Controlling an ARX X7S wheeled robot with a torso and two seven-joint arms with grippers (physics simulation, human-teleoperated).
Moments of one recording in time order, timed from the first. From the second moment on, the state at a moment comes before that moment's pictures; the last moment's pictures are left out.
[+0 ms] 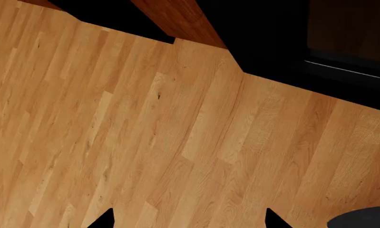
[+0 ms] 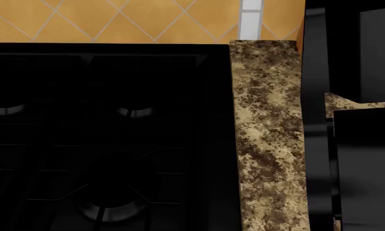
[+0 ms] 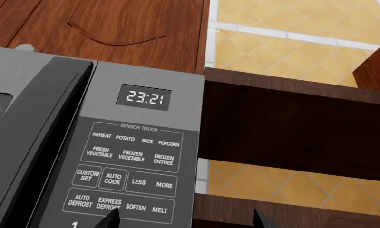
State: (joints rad) left arm 0.05 -0.27 -0.30 -1.31 -0.03 0.19 -0.22; right arm 2.05 0.05 -0.33 0.57 0.22 0.58 0.18
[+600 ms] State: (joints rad) left arm 0.05 -0.27 -0.30 -1.31 -0.03 0.19 -0.22; right arm 2.08 0.07 -0.34 0.48 0.29 0.63 0.21
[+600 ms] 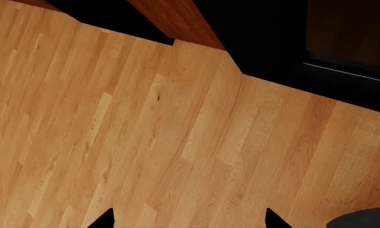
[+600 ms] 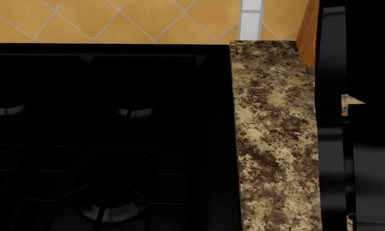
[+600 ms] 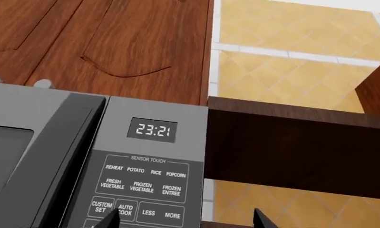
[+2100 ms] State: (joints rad) left arm 0.05 -0.27 -0.30 -1.31 -0.03 0.19 -0.22; right arm 2.06 0.11 -0.37 0.33 0.36 0.71 0.29
